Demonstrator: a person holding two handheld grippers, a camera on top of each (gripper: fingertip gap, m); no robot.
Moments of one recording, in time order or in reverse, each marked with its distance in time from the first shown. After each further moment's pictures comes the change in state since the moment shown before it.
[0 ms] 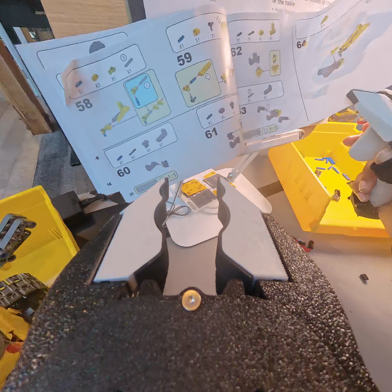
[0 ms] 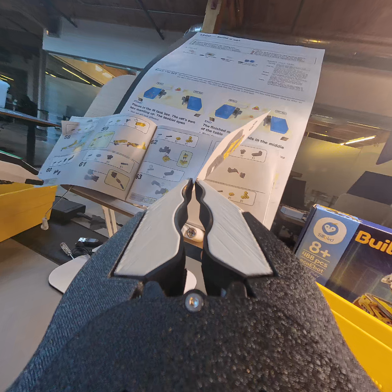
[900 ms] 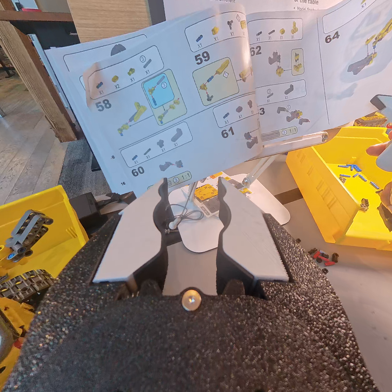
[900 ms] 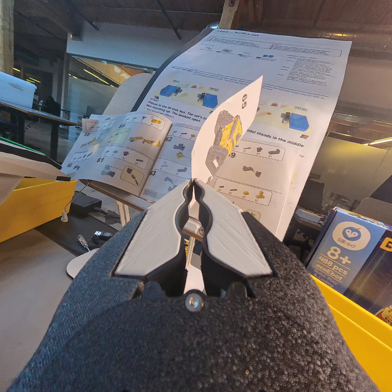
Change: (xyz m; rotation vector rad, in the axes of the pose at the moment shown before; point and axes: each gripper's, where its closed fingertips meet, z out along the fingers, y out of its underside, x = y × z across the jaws) left arm -0.014 0.002 0.006 0.047 -0.087 0.020; right arm -0.013 0.003 -0.001 -0.004 -0.075 0.013
